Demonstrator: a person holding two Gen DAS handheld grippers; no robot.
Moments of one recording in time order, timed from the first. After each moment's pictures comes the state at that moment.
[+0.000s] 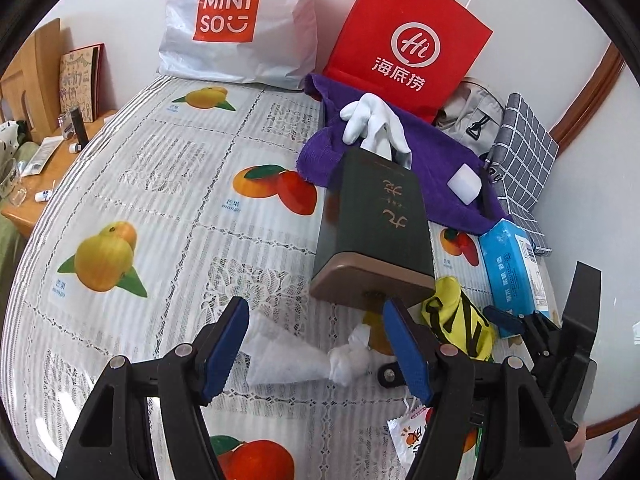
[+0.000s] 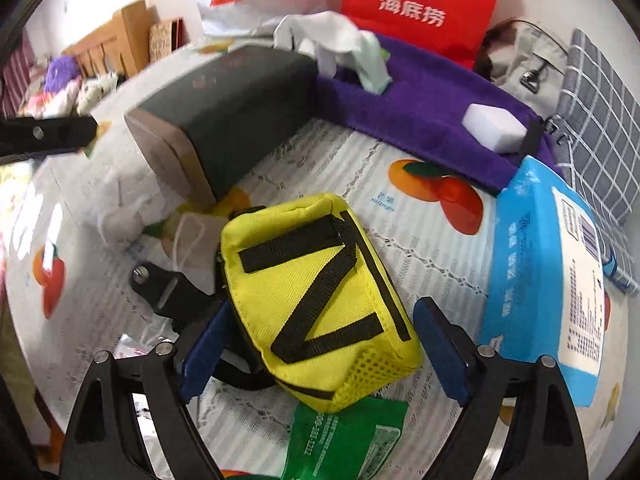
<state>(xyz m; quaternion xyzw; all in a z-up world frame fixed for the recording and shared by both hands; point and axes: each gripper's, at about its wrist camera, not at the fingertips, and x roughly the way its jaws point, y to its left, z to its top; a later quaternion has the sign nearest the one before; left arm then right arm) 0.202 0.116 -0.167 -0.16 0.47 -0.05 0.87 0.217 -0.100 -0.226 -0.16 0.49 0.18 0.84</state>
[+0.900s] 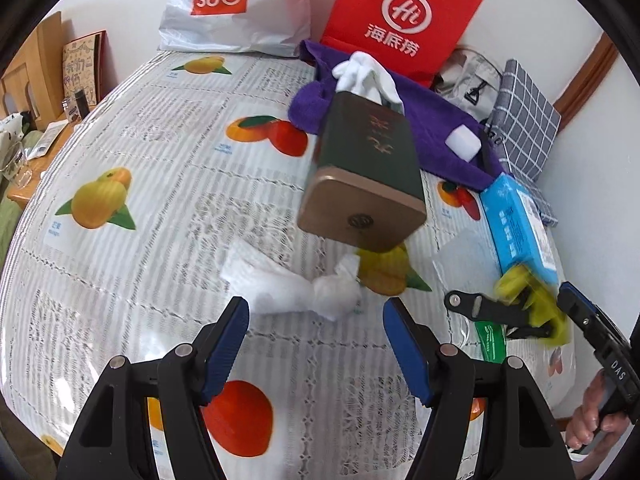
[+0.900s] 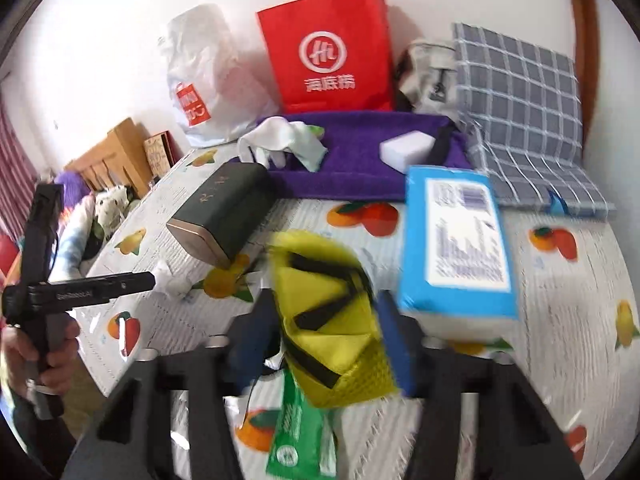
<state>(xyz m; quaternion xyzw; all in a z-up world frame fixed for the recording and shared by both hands) 0.171 0.088 -0.186 -0.14 0.50 -0.04 0.85 0.161 -0.200 -0.151 0.02 0.41 0.16 0.90</state>
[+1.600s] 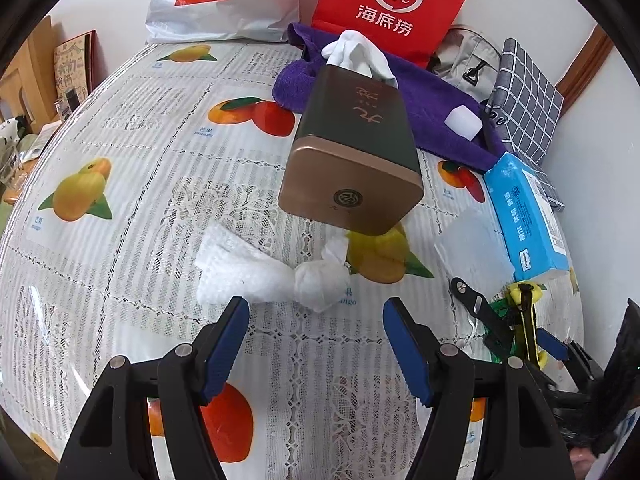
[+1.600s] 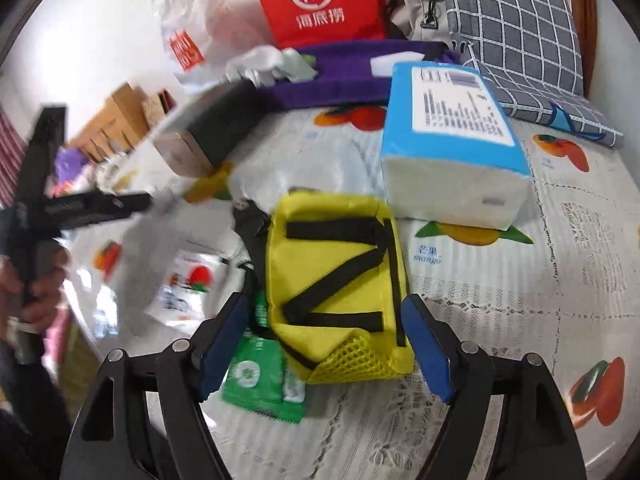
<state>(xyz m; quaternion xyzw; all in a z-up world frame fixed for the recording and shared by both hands) 0.174 0.071 -0.200 -0.12 0.51 -0.04 0.85 0.129 -0.209 -0.221 0.01 0.47 0.16 0.87</state>
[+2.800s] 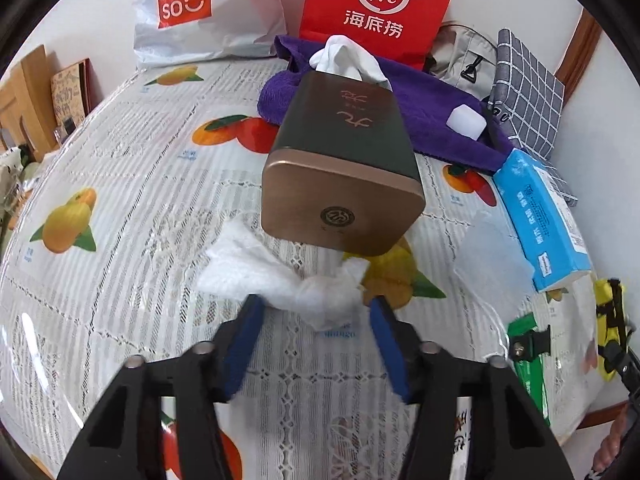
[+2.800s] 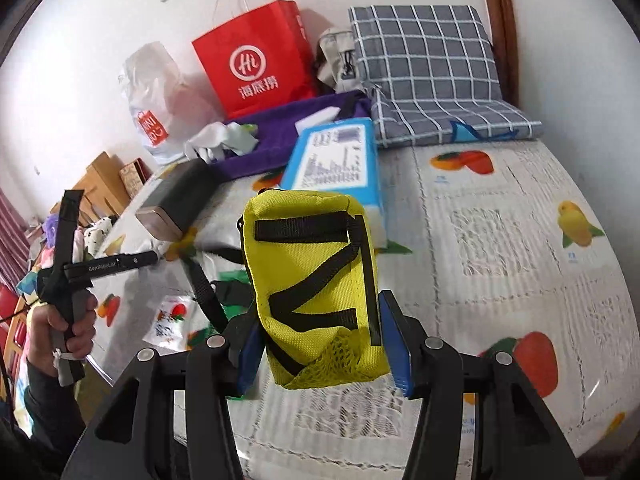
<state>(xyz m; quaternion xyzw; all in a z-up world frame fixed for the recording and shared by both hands) 0.189 0.053 -0.209 -0.08 0.48 -0.03 0.87 0.098 -0.295 -0.179 0.09 0.41 0.11 0.90</state>
